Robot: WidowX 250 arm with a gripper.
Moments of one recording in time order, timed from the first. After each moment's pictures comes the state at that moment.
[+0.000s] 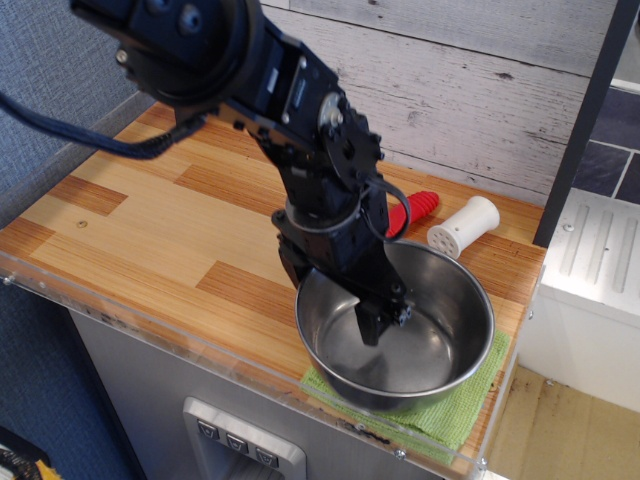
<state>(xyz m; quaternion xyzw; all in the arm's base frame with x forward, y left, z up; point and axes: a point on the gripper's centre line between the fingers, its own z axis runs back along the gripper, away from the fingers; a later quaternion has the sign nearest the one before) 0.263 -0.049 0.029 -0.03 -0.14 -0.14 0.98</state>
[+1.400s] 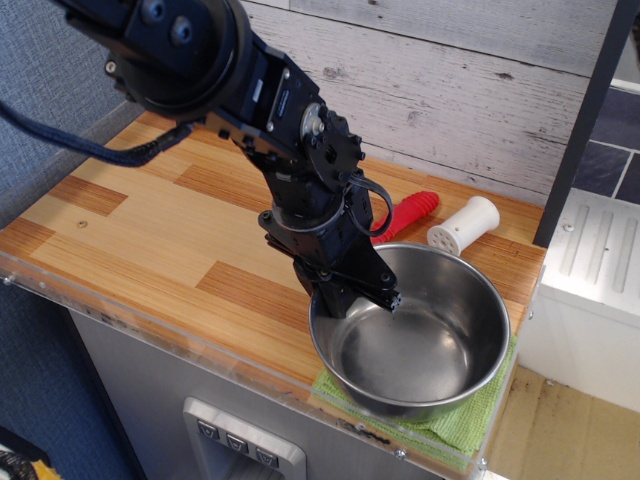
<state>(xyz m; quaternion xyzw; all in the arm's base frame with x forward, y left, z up) 0.268 -0.040 0.026 -0.03 -0.16 -0.11 0.98</state>
